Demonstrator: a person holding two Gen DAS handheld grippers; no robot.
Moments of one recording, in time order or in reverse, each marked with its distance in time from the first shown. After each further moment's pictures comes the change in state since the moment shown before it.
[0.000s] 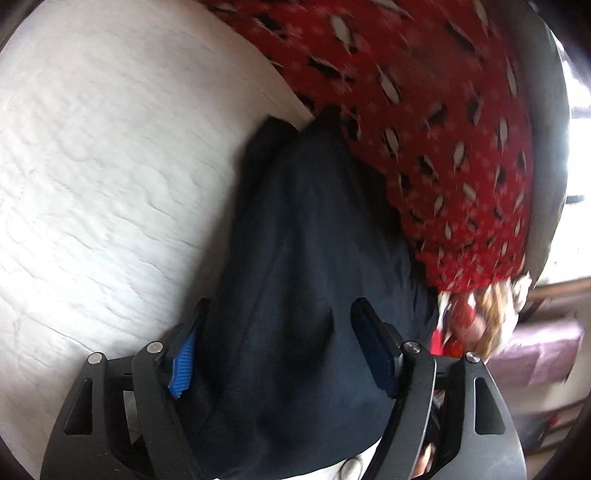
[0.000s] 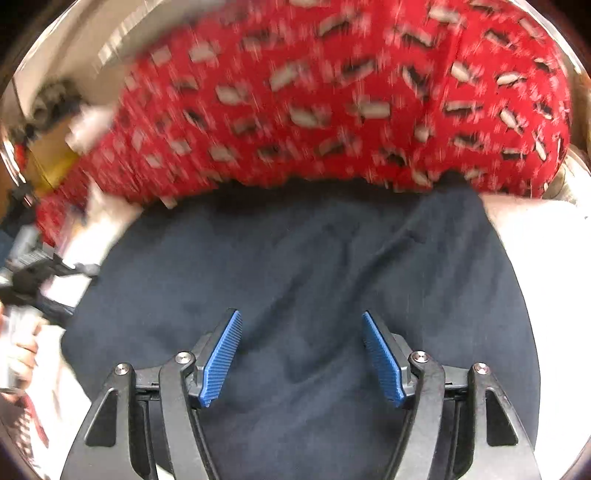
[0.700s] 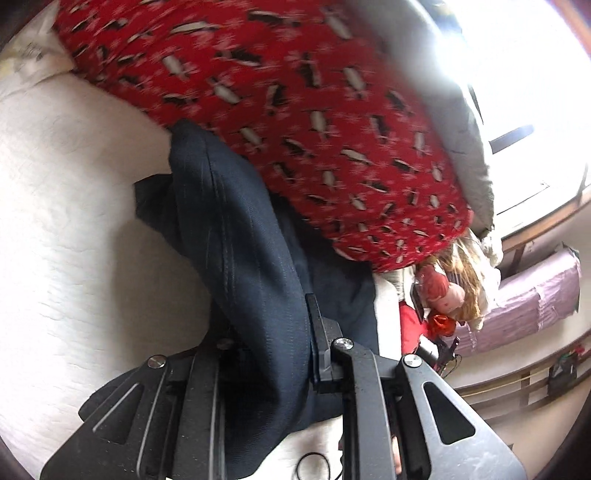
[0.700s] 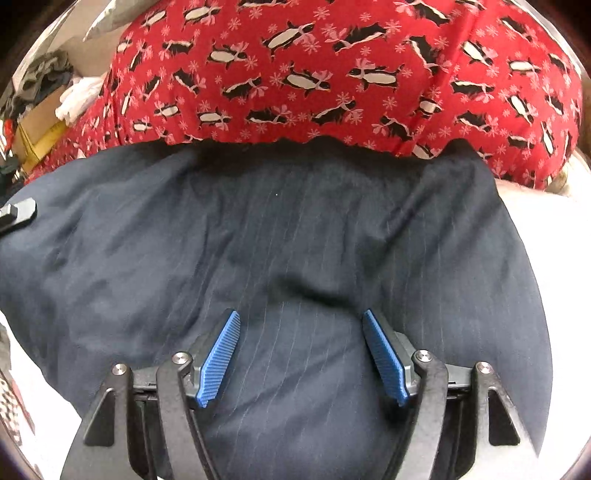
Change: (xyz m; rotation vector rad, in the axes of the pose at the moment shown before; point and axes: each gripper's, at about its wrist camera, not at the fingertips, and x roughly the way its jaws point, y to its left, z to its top) left arm -0.030 -0.121 -0.047 0.229 -0.135 -0.112; right arm 0.003 0.002 -0.002 -0.022 0.021 0.005
